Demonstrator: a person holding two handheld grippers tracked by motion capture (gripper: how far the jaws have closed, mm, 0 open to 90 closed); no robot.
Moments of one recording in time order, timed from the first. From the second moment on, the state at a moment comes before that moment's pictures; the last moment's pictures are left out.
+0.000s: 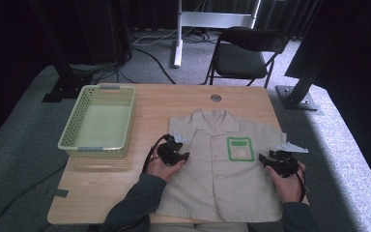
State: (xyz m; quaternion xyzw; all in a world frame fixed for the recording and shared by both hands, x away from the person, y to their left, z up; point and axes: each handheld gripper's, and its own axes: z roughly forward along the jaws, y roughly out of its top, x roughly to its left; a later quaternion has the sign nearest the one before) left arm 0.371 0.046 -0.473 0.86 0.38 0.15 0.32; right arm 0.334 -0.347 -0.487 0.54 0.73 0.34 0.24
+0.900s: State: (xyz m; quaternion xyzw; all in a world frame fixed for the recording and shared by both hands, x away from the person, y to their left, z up) left arm 0.365 0.072 -0.467 0.82 0.41 0.20 0.34; right arm 0.333 -0.347 -0.487 0.54 0.73 0.34 0.24
